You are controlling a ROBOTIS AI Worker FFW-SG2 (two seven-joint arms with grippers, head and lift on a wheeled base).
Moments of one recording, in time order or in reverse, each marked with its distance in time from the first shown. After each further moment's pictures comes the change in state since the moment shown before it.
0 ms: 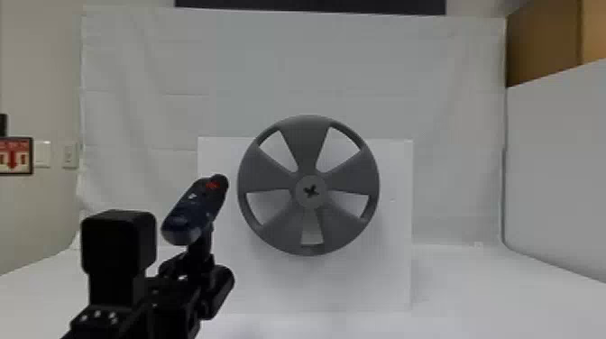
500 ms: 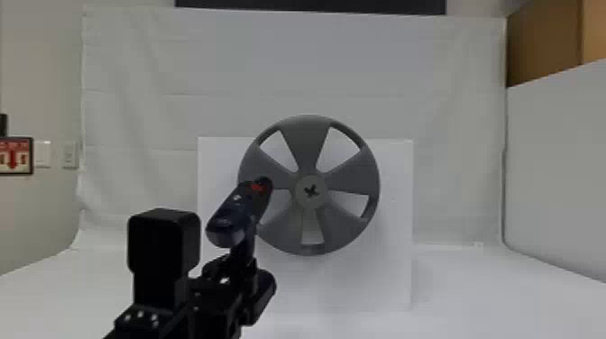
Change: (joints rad) left arm -0.041 0.015 -0.092 0.000 0.072 0.013 0.001; right arm -0.007 0.004 0.012 0.000 0.014 0.000 0.000
